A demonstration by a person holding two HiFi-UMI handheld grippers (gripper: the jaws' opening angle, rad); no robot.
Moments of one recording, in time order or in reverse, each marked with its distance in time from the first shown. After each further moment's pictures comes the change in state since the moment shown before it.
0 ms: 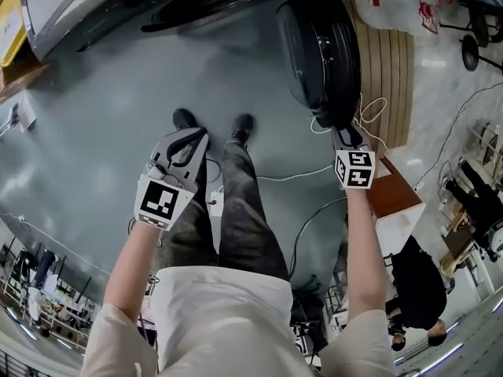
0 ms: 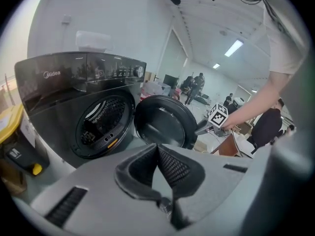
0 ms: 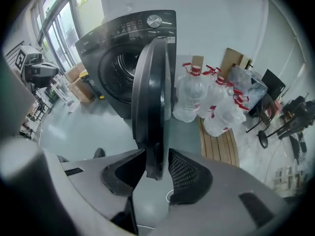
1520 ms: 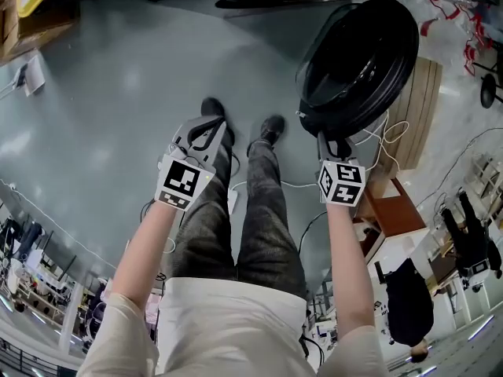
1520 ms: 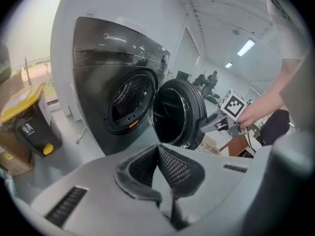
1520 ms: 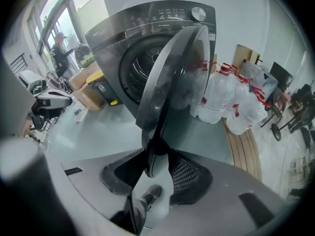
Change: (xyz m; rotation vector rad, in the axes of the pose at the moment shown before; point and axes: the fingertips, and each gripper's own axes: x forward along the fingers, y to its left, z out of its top) left arm -0.028 0.093 -0.135 -0.088 0.027 0.096; right arm 0.061 0.198 0.046 0.063 -0.029 0.073
